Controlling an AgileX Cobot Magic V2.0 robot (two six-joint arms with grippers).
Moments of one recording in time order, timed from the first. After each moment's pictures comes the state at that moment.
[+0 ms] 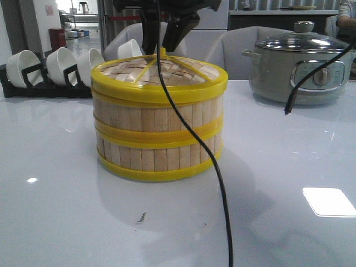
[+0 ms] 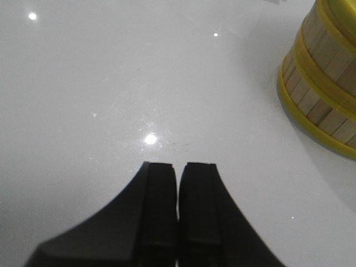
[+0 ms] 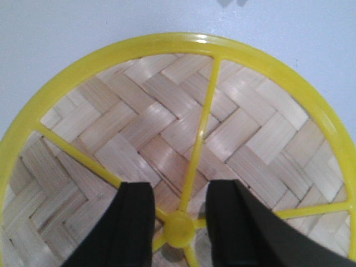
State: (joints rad) left arm -0.09 0.65 -0.39 -0.04 0.38 -0.10; right arm 0.57 2.15 -2.19 -0.02 1.02 0.11
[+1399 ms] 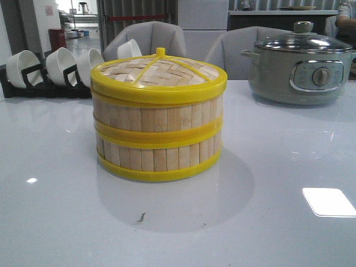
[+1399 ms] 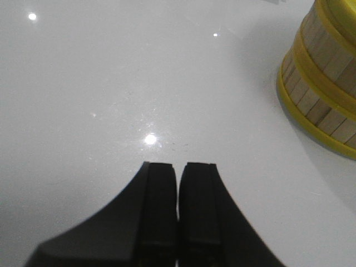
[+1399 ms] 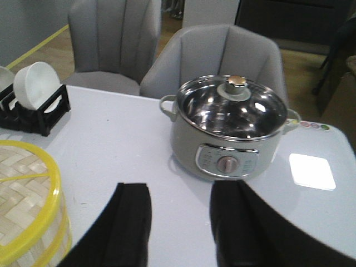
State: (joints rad) left arm -0.09 0.65 -0.39 -0.04 0.38 -0.10; right arm 0.09 0.88 -0.98 -0.14 0.37 0.11
